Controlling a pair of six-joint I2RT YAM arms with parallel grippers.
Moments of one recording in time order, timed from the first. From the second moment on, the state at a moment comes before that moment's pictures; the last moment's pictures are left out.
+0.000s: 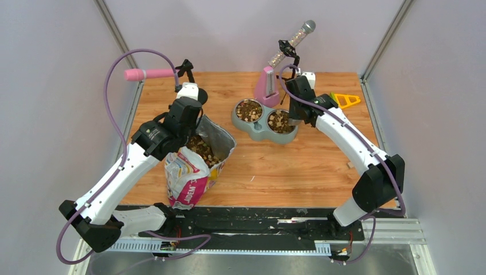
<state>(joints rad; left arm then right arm) -0.68 1.14 1.36 -0.93 -0.65 -0.27 0.48 1.57 1.48 -0.78 0.44 0.43</state>
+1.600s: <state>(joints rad) -0.68 1.13 1.36 -0.93 -0.66 -0.26 0.49 1.21 1.22 -0.59 0.37 0.50</state>
